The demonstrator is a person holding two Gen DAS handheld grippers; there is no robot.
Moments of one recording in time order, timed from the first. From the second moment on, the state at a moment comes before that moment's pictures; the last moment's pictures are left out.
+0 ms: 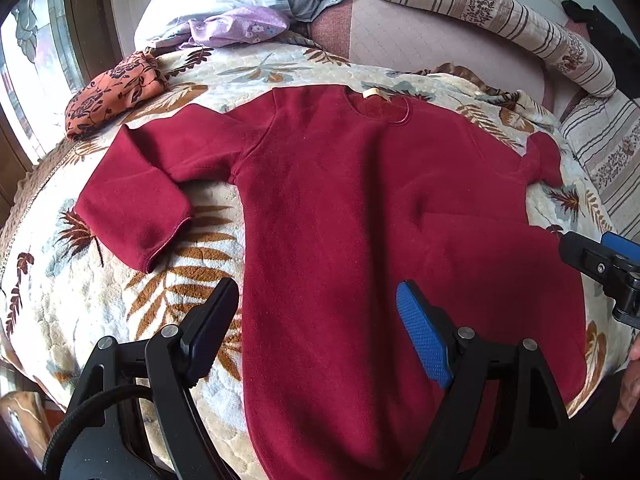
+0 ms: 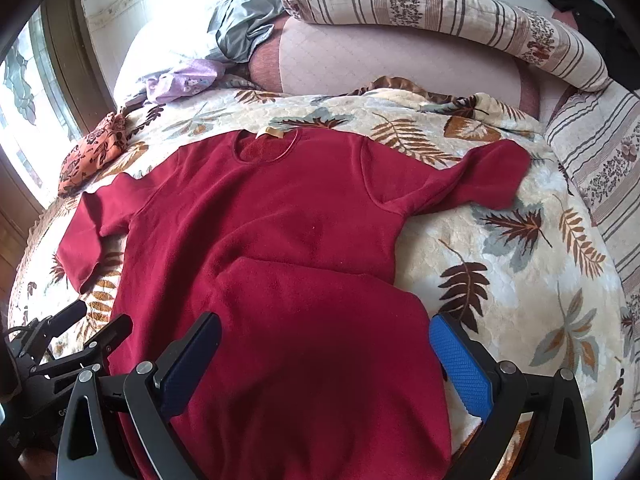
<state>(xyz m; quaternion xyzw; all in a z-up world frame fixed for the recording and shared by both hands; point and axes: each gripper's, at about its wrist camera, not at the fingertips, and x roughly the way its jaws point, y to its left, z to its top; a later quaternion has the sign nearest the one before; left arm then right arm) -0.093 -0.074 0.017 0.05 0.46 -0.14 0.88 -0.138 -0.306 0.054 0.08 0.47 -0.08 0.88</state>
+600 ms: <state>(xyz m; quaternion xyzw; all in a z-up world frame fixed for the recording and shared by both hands) -0.064 -0.068 0.012 0.05 0.46 -0.11 0.88 -0.100 -0.287 0.034 0.06 0.47 -0.08 0.88</state>
